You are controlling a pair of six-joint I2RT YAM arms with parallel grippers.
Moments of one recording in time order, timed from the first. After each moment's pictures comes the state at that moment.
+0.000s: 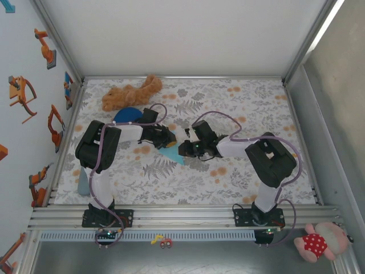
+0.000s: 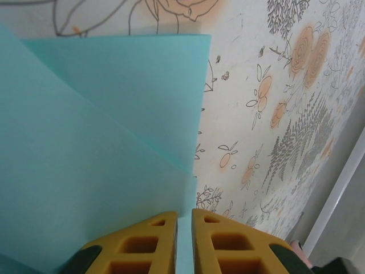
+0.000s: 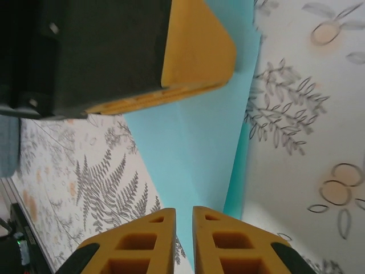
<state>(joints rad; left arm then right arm) -0.49 1.97 1.07 -0.16 0.65 -0.84 0.69 1.77 0.89 0.04 -0.48 0.66</state>
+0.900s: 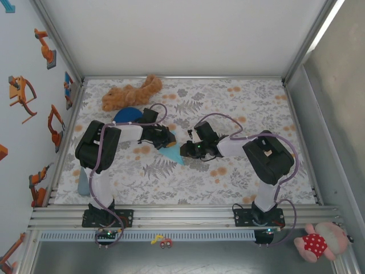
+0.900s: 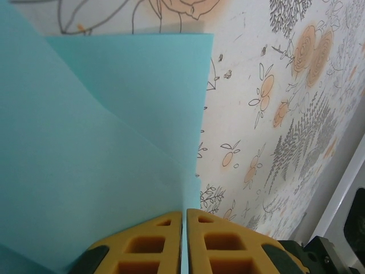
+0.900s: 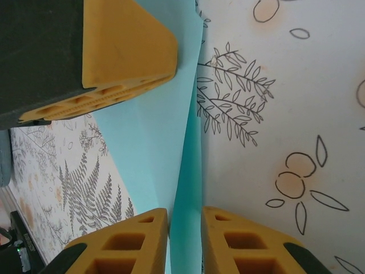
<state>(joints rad) -0.49 1.97 1.07 -0.17 0.65 -0.83 0.66 1.83 0.88 0.04 -0.52 0.69</state>
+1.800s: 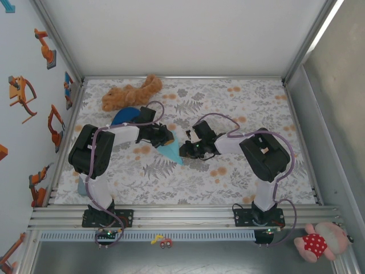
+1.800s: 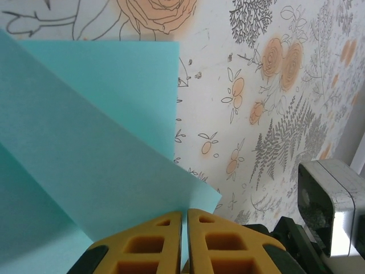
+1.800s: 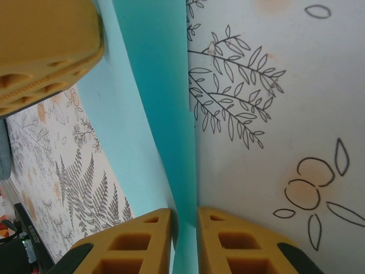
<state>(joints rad) -0.48 1.87 1.03 -0.18 0.59 -0.83 0.66 1.88 0.94 -0.03 -0.56 0.69</state>
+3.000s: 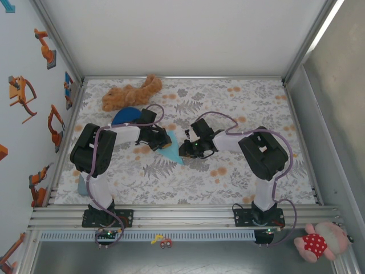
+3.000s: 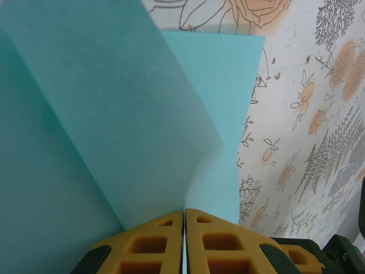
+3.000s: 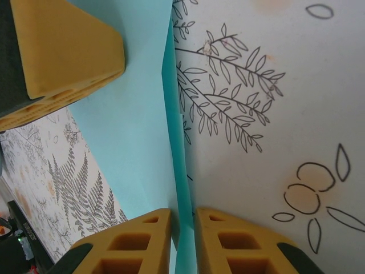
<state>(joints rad) -0.48 1.90 1.03 -0.25 0.51 -0.84 0.66 1.91 1.01 -0.15 -0.56 0.66</state>
